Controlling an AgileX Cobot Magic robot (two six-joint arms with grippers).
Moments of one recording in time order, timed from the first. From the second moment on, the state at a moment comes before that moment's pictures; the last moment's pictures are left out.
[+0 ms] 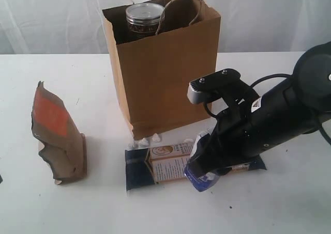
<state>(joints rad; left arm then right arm) -0.50 0.09 0.02 1.61 -0.15 -1.71 0.54 1.39 -0.84 0.41 0.66 -0.44</state>
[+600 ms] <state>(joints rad) -0.50 0.09 0.02 0.54 -0.12 -1.71 0.54 1.39 -0.84 0.39 0.66 -0.44</state>
